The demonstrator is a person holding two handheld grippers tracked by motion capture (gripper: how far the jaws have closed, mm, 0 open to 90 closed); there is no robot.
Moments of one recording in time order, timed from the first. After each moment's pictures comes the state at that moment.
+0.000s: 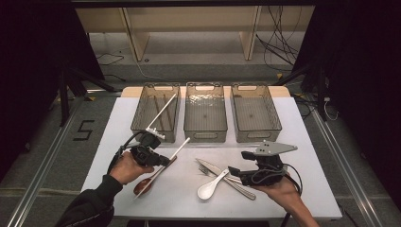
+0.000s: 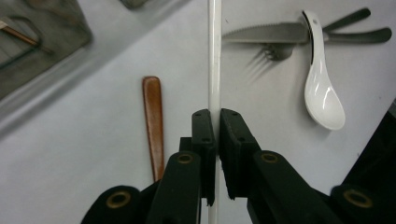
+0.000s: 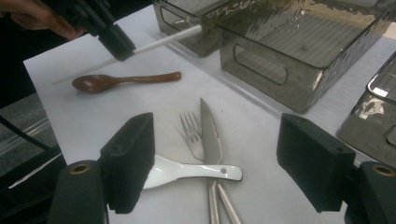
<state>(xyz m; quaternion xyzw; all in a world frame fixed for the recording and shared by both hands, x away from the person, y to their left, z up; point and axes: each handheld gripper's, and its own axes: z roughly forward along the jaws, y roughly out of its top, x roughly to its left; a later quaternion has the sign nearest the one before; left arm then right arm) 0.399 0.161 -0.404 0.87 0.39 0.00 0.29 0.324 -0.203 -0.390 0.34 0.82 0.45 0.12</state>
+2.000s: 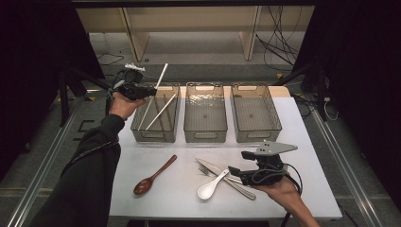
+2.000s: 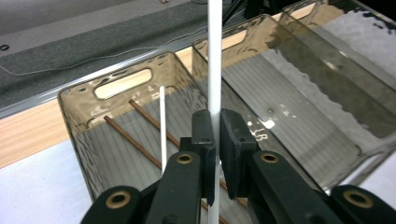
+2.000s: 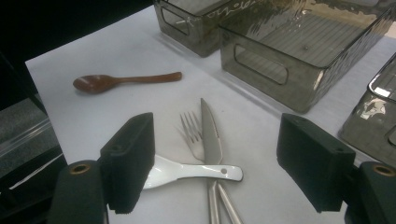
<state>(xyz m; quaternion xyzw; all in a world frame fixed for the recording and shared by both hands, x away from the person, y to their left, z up) 0.547 0.207 -0.332 0.78 0.45 0.17 0.38 0.326 -0.204 -0.391 0.34 0.82 0.45 0.12</state>
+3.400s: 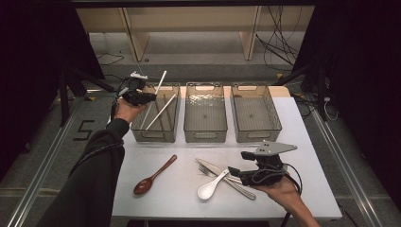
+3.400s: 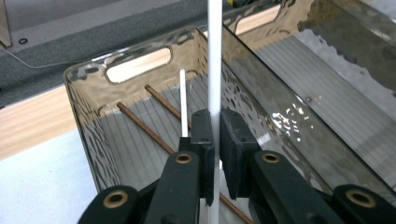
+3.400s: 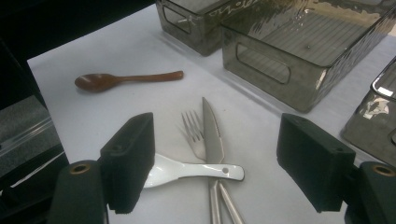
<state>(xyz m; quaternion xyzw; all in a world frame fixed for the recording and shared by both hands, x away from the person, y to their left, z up) 0.560 0.208 -0.374 0.79 0.46 0.19 0.36 0.326 -0.203 -0.391 0.33 0.82 0.45 0.11</state>
